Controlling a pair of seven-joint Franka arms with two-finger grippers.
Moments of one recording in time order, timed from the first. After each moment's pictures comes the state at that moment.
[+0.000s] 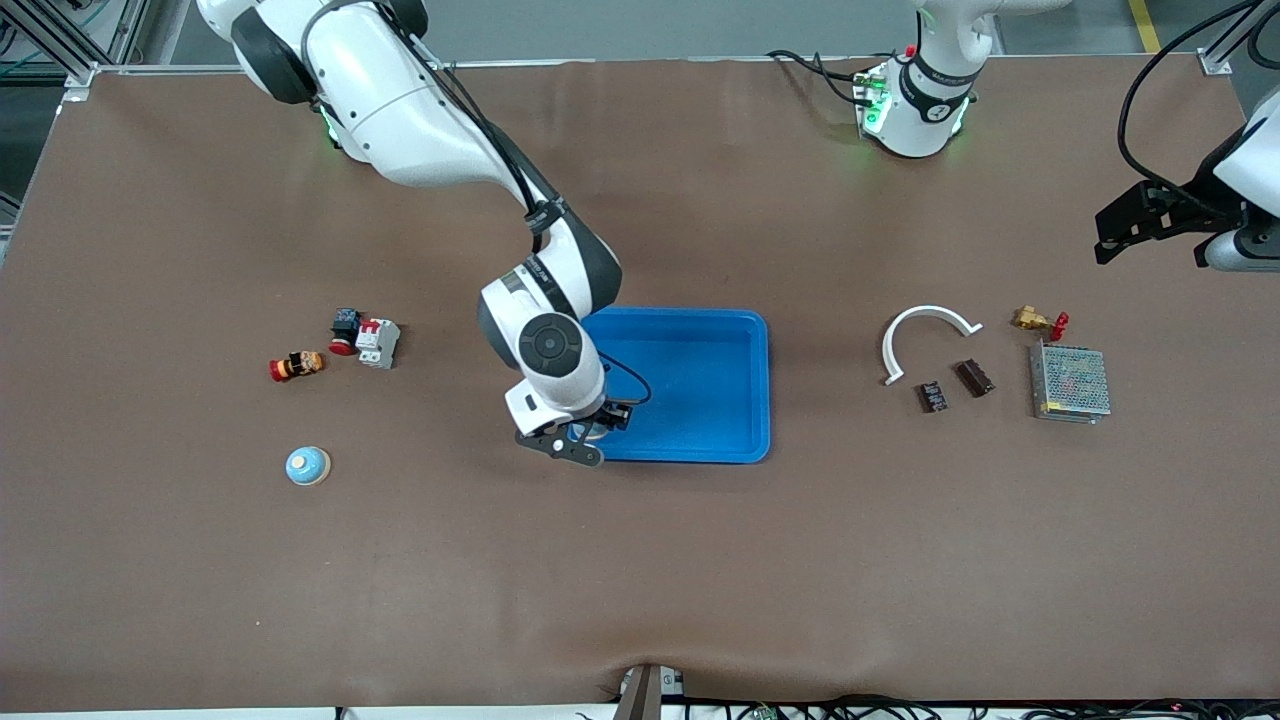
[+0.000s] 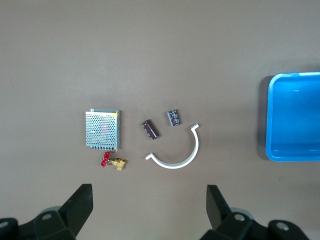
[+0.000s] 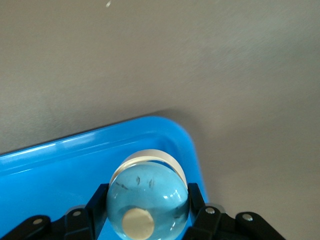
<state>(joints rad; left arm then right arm) 0.00 -0.01 -0.08 -1.53 0.04 1.53 0.00 0.60 0.86 -0.01 -1.28 0.06 2.11 0.84</state>
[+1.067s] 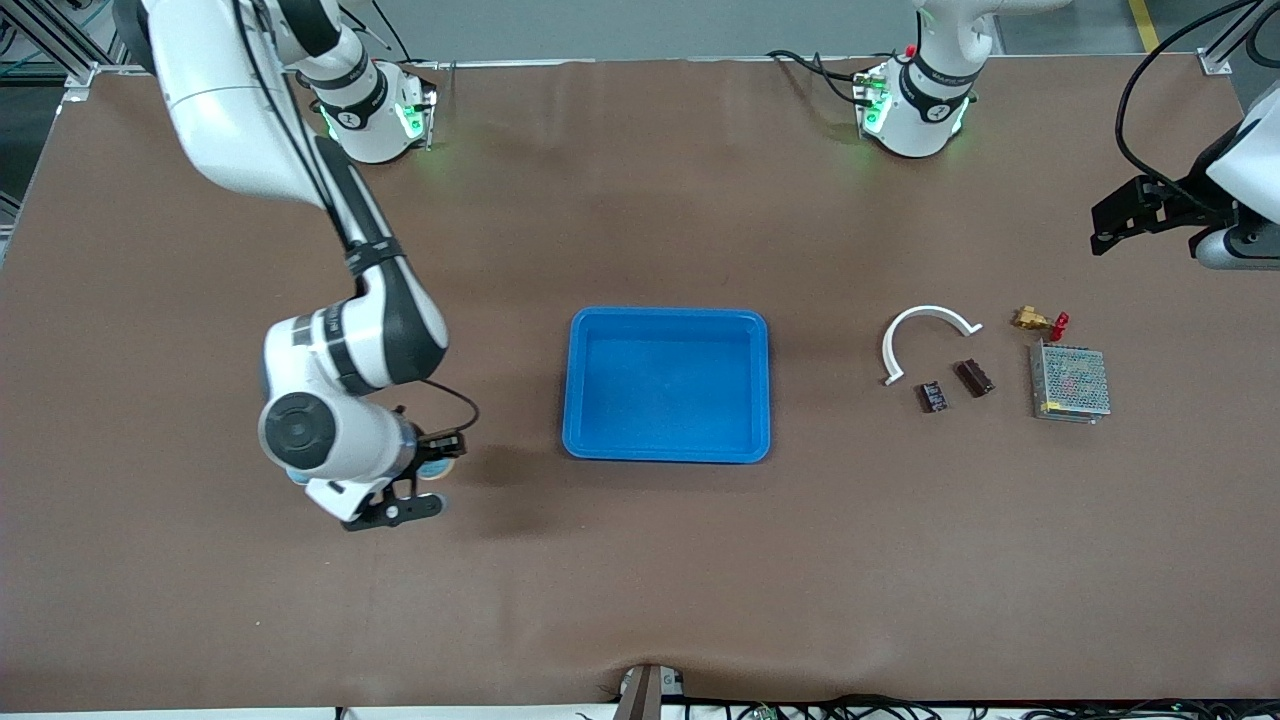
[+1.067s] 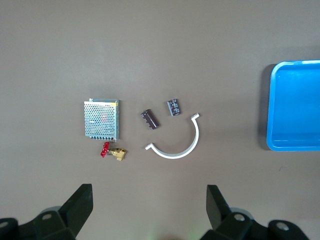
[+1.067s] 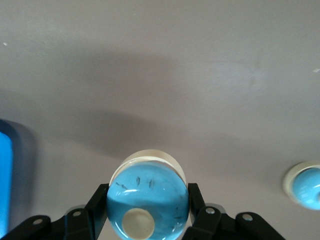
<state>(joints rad) 0.00 -0.01 -0.08 -1.53 0.04 1.49 0.00 0.27 0.74 -0.02 -1.27 0.06 1.89 -0.03</state>
